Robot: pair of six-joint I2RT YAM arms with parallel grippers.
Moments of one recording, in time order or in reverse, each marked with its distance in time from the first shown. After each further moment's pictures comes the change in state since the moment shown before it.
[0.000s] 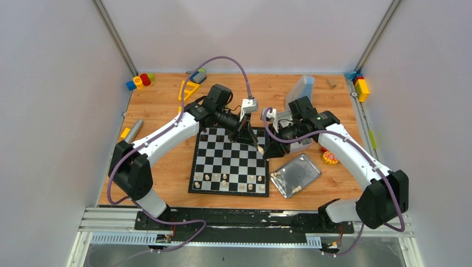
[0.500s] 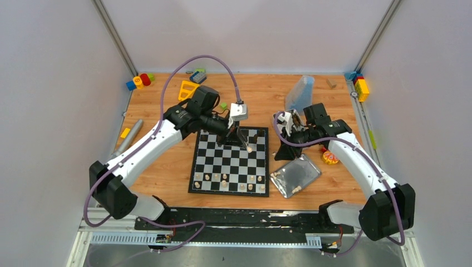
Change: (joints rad) left arm 0.002 -0.172 -0.008 -0.175 -0.132 0.151; right arm -0.108 -0.092 -0.125 0.021 0.076 -0.002
